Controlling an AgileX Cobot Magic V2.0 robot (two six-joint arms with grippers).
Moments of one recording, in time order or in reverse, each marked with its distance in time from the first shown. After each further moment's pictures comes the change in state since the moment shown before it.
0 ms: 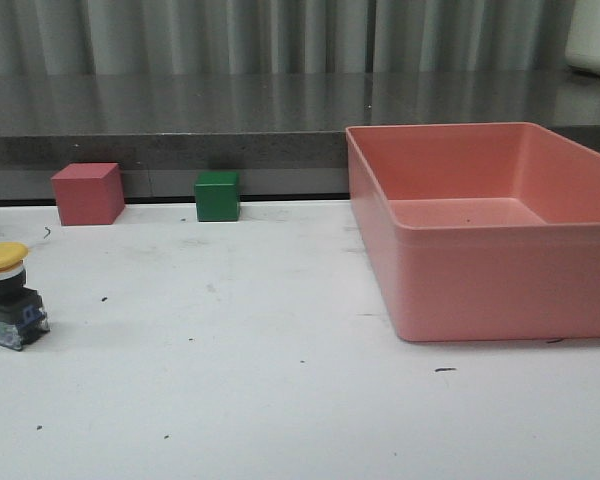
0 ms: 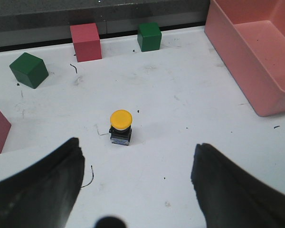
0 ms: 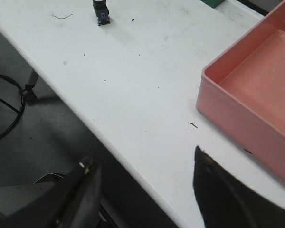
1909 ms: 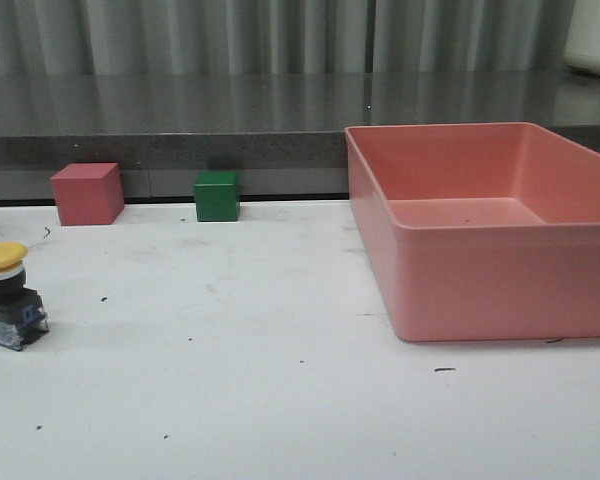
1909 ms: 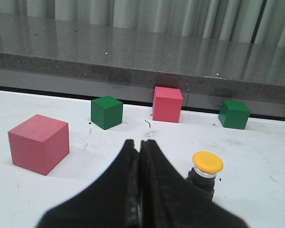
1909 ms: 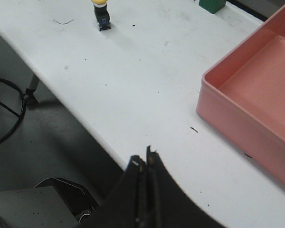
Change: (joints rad) left arm 0.279 -0.576 0.959 -0.033 -0.923 0.000; right arm 0.000 0.000 0.000 -0.002 -0.015 0.000
